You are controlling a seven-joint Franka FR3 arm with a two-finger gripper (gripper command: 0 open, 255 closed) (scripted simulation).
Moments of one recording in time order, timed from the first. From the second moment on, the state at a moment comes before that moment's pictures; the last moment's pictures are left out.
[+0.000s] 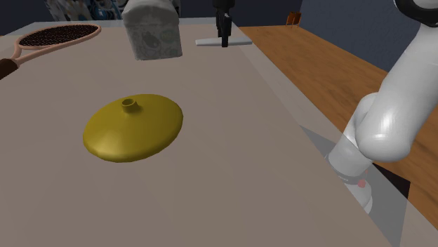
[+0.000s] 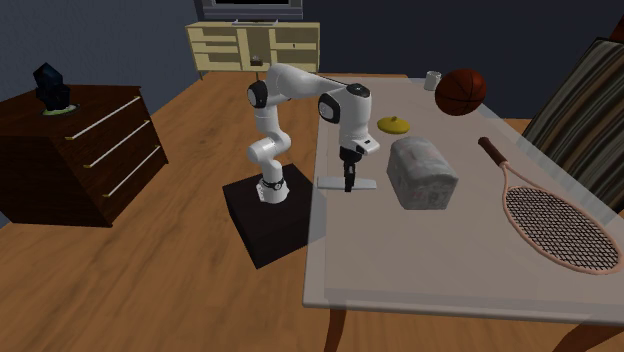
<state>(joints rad) 0.24 0.01 -0.10 -1.62 -0.01 1.63 -0.83</state>
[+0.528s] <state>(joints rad) 0.24 0.01 -0.10 -1.60 -0.01 1.61 -0.83</state>
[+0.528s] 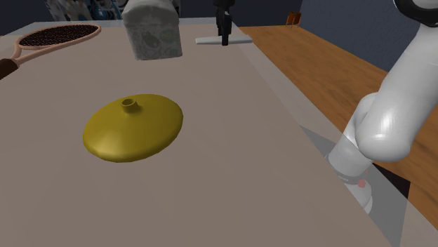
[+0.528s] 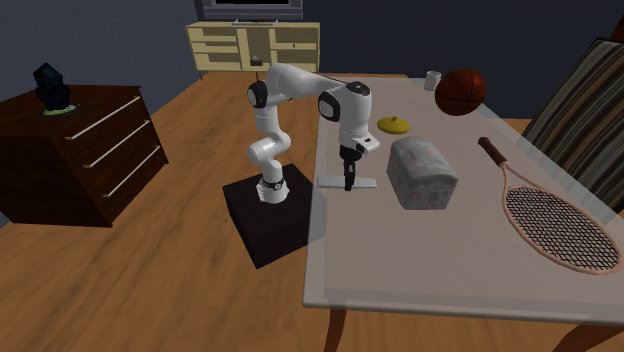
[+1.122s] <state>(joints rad) 0.24 0.05 -0.10 -1.43 -0.01 1.48 -0.84</state>
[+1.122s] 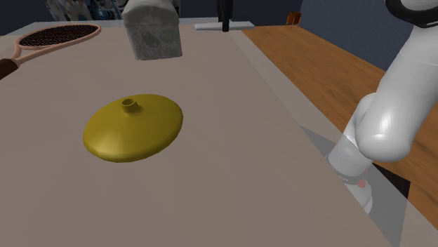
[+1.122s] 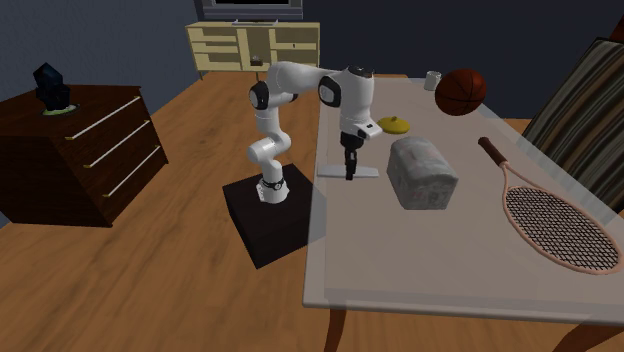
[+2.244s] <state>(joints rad) 0.23 0.21 -0.11 -0.97 0.01 1.18 -0.84</state>
